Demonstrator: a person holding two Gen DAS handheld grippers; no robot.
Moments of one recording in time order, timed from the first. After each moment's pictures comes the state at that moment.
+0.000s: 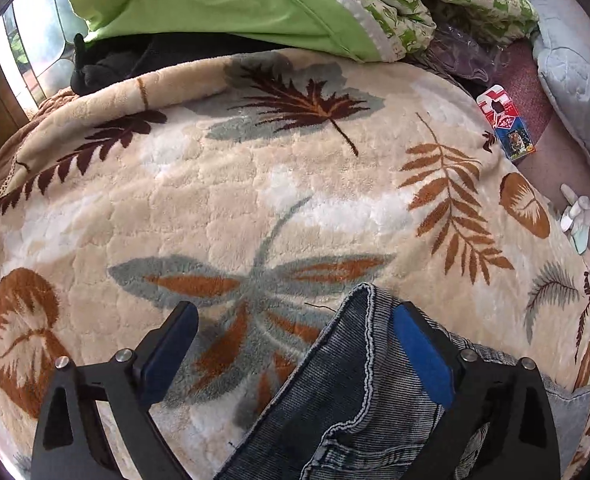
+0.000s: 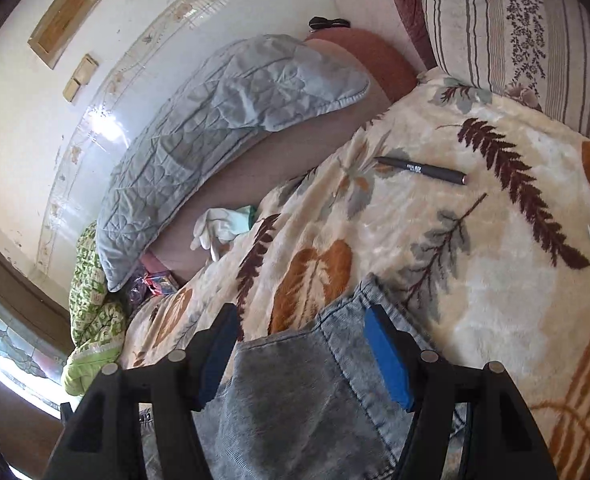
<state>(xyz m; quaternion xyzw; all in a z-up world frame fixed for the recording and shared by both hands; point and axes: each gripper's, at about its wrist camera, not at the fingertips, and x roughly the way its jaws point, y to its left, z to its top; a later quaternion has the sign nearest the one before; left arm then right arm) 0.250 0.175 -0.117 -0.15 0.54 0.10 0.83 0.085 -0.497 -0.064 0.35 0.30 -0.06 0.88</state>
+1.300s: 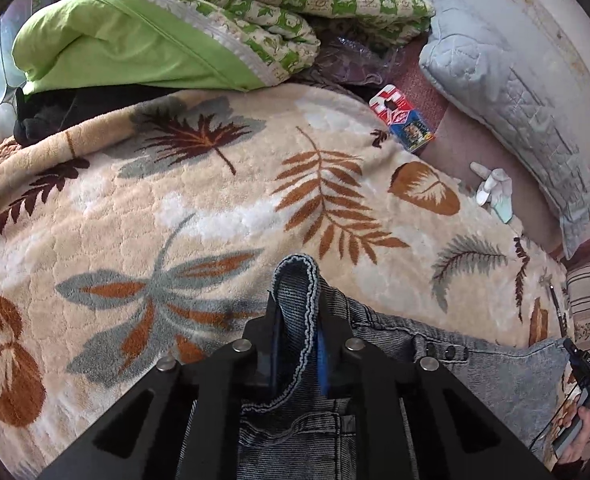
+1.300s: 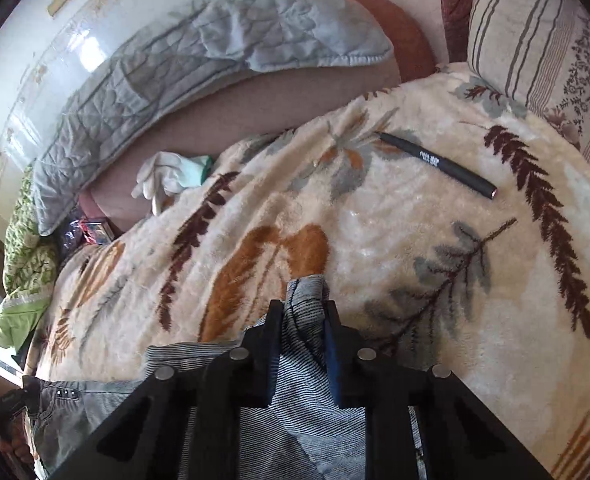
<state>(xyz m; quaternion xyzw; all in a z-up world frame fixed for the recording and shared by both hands) 0.228 0.134 -0.070 -0.15 0.48 -0.04 0.87 0.149 -0.484 -0.093 0.24 0.39 -0.09 0.88</state>
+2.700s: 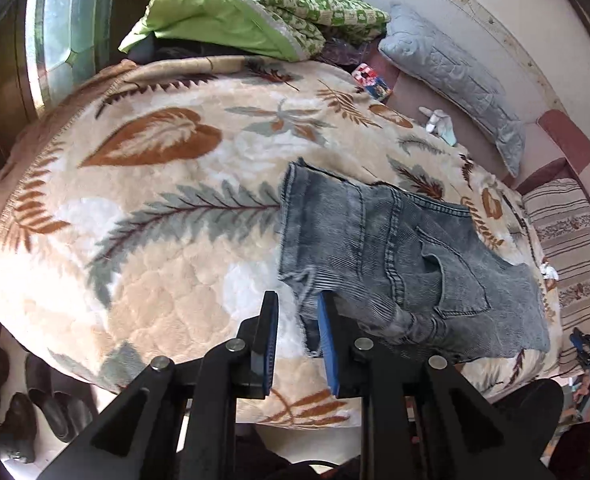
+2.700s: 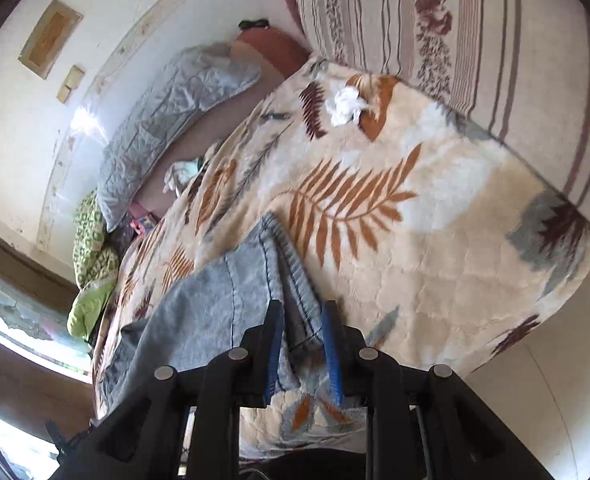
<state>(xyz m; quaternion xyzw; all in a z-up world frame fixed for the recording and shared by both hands) -0.080 0.242 -0.054 -0.12 0.46 -0.07 0.88 -0.229 -0.551 -0.067 0.38 0.36 -0.09 0.85</state>
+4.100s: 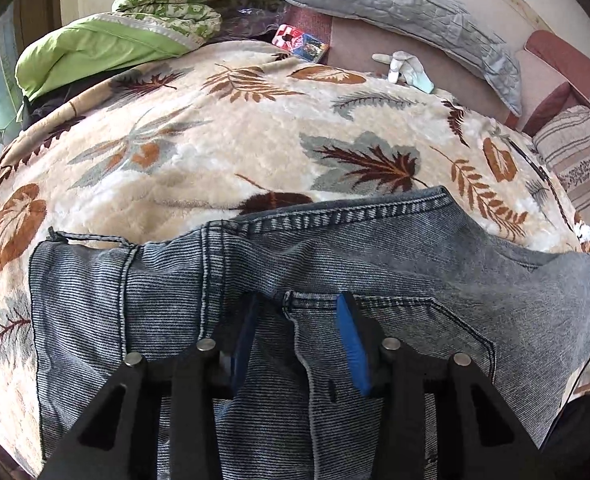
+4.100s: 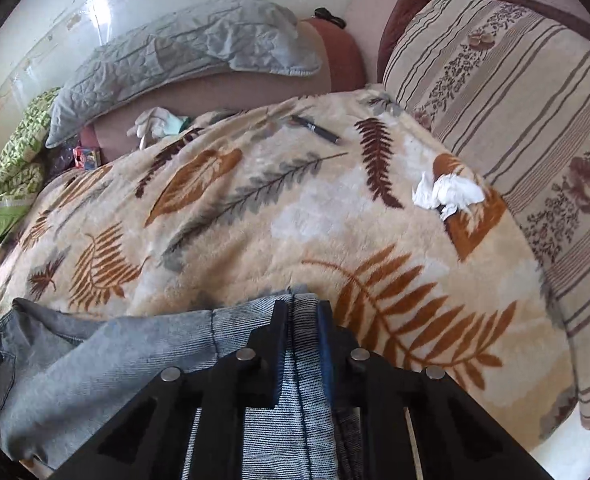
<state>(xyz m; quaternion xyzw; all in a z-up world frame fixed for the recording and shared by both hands) 0.047 0.071 -0.100 -0.02 0.48 -0.10 0.87 -0.058 -0.486 -0.067 0.12 0.41 -0.16 0.89</state>
